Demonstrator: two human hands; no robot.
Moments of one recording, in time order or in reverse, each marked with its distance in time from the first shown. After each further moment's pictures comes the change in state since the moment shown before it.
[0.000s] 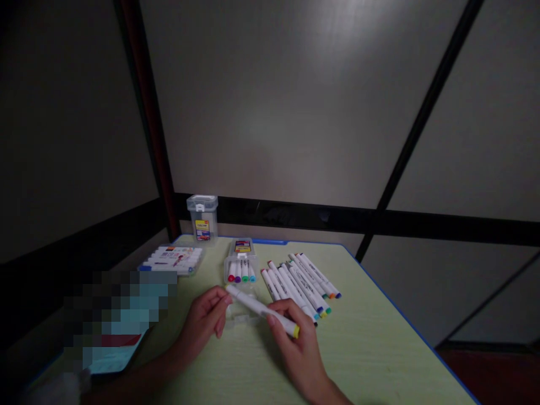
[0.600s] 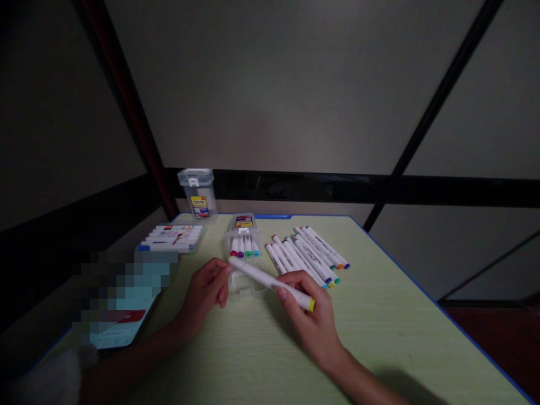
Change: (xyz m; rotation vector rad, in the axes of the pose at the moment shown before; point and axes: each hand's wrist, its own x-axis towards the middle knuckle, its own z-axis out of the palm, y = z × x) left_hand 0.003 0.005 -0.003 0.013 0.011 -0.064; right_hand 0.000 -0.008 -0.005 0.012 0.042 0.016
